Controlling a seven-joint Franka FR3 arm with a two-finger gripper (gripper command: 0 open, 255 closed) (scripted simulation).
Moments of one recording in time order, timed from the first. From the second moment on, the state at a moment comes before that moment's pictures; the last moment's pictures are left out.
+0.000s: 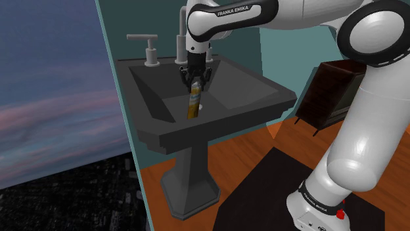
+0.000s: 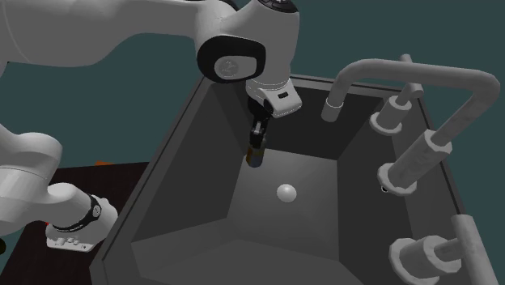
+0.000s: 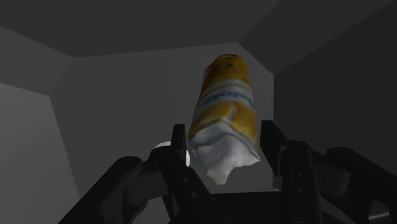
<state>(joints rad) -0.01 0.15 0.15 -1.72 0.00 1.81 0.49</state>
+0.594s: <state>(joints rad) -0.01 0.15 0.15 -1.64 0.00 1.73 0.49</state>
